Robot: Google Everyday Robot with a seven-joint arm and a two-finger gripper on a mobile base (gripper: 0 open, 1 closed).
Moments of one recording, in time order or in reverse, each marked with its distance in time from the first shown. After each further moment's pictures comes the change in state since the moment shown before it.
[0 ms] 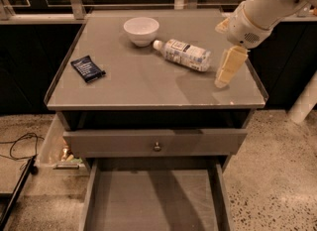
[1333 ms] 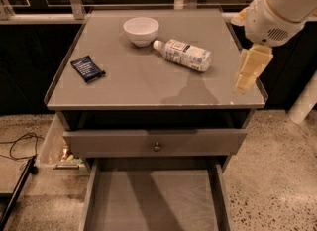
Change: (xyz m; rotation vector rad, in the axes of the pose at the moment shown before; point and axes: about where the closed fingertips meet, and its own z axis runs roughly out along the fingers) arm -0.005 0.058 -0.077 0.068 0.111 -0.024
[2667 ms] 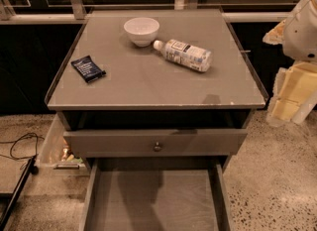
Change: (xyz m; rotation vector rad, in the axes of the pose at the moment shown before) arm 0.027 0.082 -0.059 -0.096 0.107 0.112
